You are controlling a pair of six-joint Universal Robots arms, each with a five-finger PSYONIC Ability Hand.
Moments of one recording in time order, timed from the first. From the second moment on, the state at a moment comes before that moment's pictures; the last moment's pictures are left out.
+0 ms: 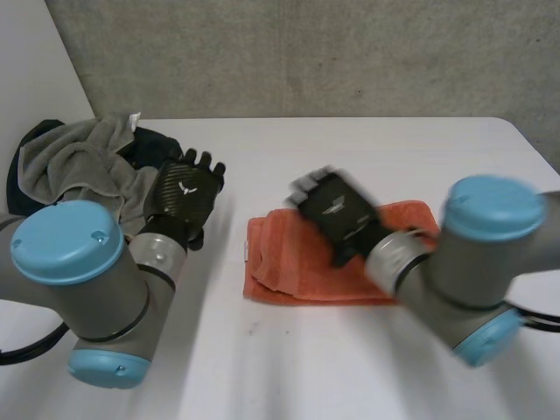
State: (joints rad) left arm 4.16 -1.95 -1.69 3.61 -1.71 3.73; right arm 2.10 -1.06 1.51 -0.28 1.22 2.46; left_hand 0.19 0.20 0.21 0.20 0.05; right_hand 0.20 0.22 0.21 0.23 0.07
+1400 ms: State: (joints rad) left arm 4.11 -1.92 -1.71 3.58 -1.71 3.66; right arm 1.59 -1.18 1.85 -0.18 1.20 2.64; left_hand 0.19 0.20 0.21 0.20 0.05; right_hand 0.72 0.85 0.85 0.84 0.64
